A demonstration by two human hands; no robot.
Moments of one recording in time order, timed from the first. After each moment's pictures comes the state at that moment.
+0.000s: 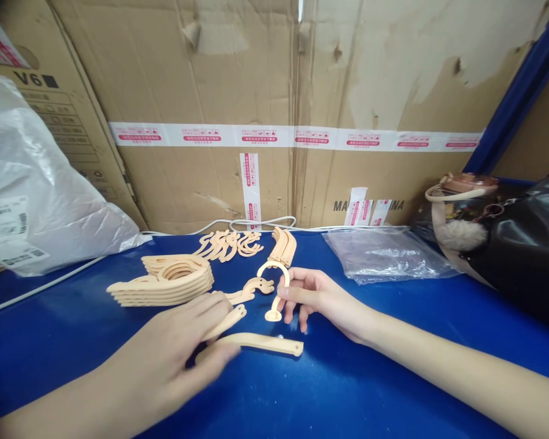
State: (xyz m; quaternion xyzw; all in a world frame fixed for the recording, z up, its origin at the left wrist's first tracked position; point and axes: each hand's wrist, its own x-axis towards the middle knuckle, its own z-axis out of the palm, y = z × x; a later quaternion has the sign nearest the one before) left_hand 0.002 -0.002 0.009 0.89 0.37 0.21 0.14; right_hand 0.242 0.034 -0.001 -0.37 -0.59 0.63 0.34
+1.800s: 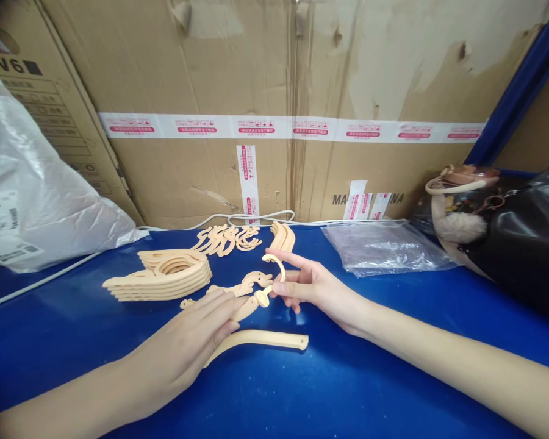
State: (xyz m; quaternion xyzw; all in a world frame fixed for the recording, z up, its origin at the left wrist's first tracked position) left_hand 0.003 0.007 -0.015 0.94 0.28 0.20 0.07; right_hand 0.244 0.040 -0.010 -0.34 -0.58 0.64 0.38
